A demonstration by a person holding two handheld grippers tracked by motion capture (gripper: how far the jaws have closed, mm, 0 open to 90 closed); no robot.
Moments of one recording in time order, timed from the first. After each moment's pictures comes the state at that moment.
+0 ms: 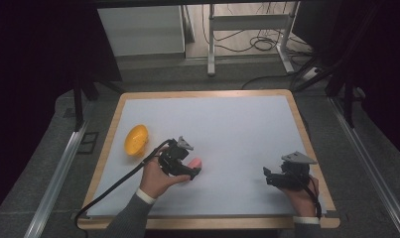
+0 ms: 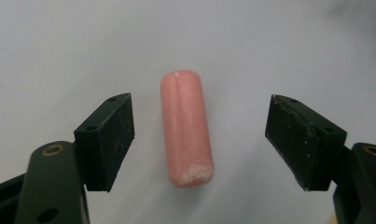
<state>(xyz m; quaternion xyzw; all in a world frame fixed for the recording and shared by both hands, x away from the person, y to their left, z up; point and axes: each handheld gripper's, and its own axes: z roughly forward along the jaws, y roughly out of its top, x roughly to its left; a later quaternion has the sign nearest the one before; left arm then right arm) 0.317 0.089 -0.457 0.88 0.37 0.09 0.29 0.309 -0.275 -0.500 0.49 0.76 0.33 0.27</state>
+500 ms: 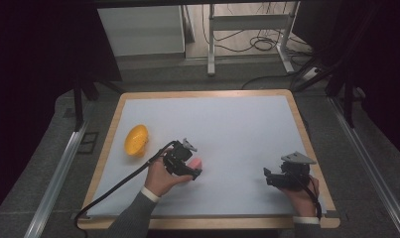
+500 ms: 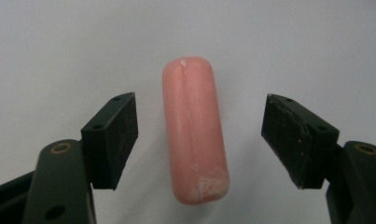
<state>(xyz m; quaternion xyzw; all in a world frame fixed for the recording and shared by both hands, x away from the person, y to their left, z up) 0.327 0.082 -0.475 0.88 0.38 0.08 0.27 0.309 -0.276 -0.502 0.49 0.77 0.32 0.27</state>
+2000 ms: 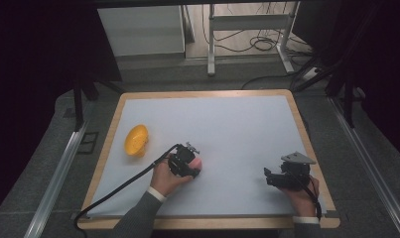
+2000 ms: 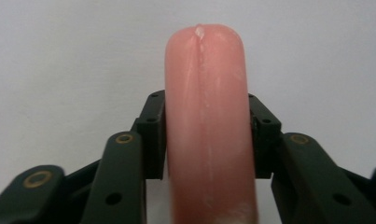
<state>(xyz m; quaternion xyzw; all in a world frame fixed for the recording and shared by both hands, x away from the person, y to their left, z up) 0.340 0.074 -0.506 0.88 0.40 0.06 0.24 0.310 -0.276 -0.503 0.49 0.77 0.32 0.27</state>
